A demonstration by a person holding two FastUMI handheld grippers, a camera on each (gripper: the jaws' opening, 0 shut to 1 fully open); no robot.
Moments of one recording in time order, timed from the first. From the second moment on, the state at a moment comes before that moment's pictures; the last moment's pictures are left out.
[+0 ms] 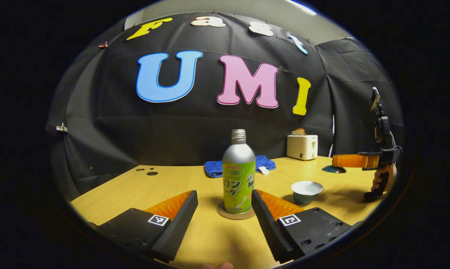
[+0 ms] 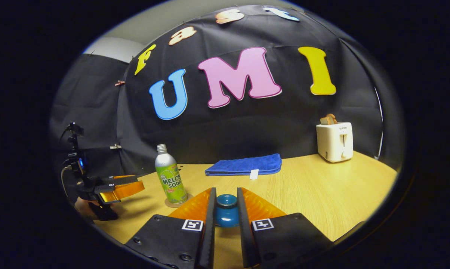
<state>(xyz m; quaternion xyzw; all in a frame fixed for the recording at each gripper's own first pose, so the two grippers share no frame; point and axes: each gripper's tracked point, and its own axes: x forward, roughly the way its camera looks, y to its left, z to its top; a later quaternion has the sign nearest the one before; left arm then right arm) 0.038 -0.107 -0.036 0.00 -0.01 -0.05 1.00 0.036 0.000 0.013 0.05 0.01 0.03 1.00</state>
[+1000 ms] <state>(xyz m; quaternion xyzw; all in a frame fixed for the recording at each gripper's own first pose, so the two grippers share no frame) 0.049 0.002 -0.001 0.00 0.00 -0.02 1.00 0.075 0.041 -0.032 -0.02 0.12 0.05 0.99</state>
